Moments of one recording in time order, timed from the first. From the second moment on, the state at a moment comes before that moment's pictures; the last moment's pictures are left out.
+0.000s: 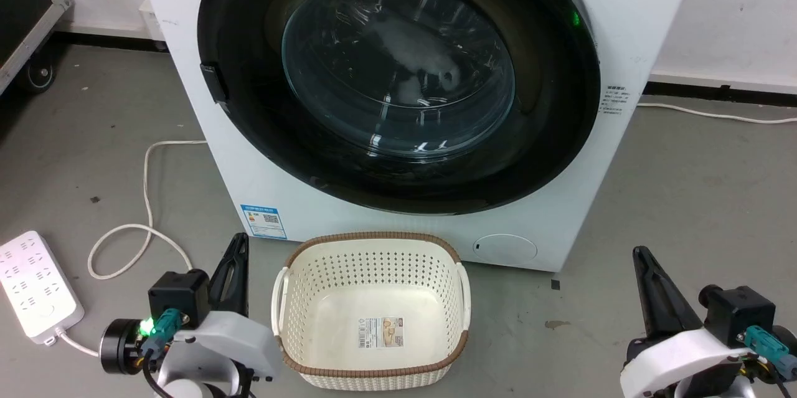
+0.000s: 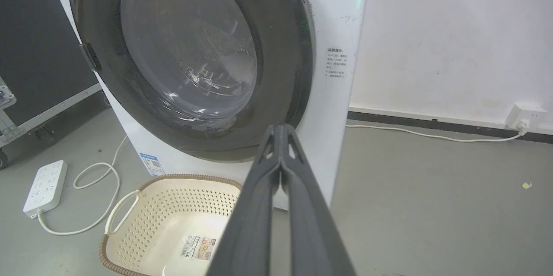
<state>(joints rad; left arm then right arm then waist) -0.11 0.17 -0.11 0.11 -0.21 0.04 -0.07 -0.02 -0.05 -0.04 0.05 0.10 0.13 -0.07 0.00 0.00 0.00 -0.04</state>
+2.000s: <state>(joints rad) -0.02 0.07 -0.01 0.02 -0.03 0.01 -0.01 -0.02 -0.05 0.00 0.01 0.02 0.13 -0.01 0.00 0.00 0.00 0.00</state>
